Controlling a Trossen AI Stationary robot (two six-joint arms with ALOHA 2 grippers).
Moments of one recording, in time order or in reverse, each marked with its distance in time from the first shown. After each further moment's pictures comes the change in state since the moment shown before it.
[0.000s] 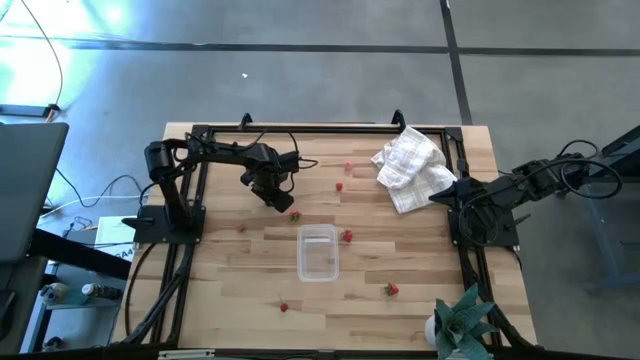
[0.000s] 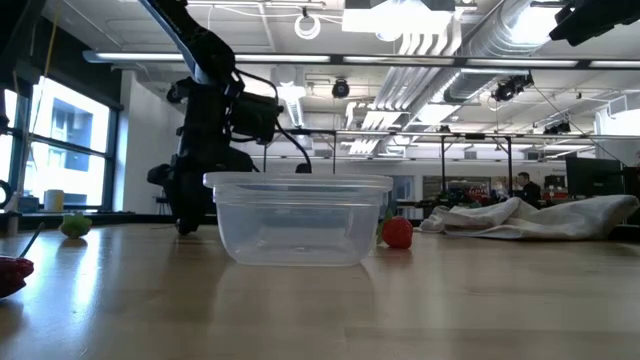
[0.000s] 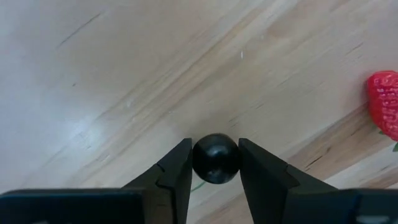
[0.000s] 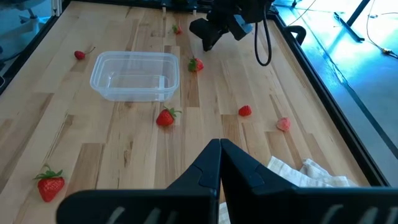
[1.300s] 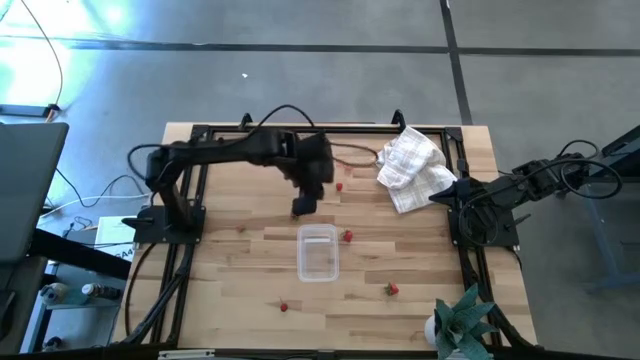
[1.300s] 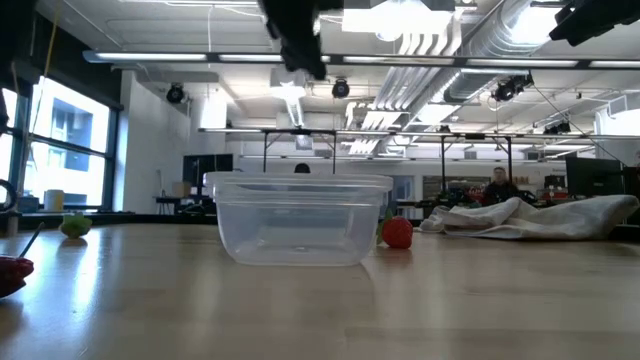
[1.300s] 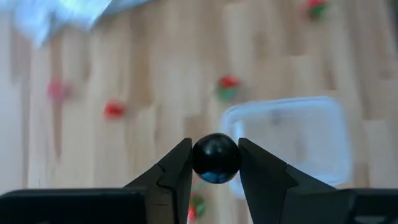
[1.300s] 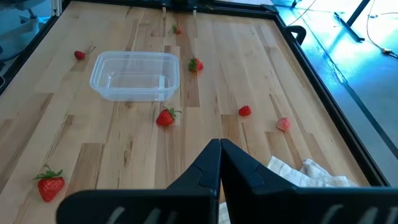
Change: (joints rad) left arm -0.284 -0.005 0.729 -0.150 0.034 0.660; right arm 0.000 0.000 0.000 0.000 0.000 0.000
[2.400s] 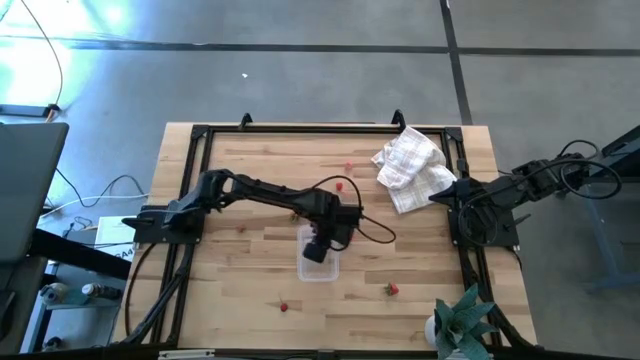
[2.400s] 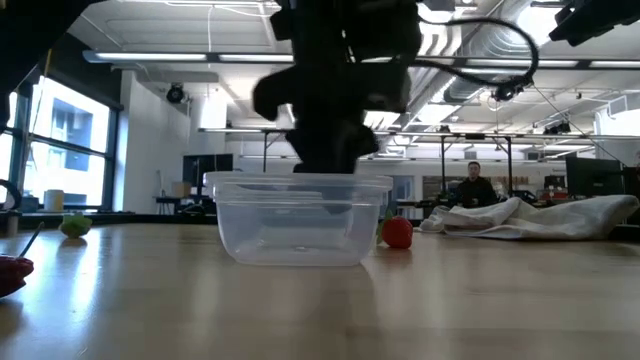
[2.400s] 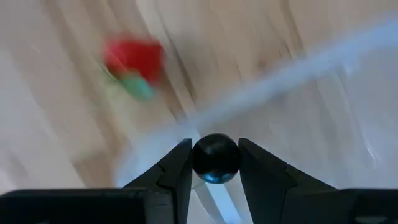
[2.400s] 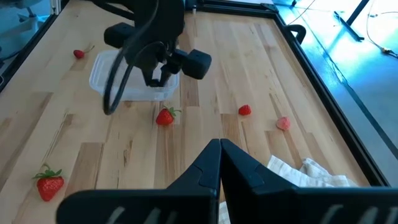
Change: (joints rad) left arm -0.193 0.411 0.022 0.082 -0.069 0.143; right arm 0.000 0.002 0.000 -0.001 0.000 0.000
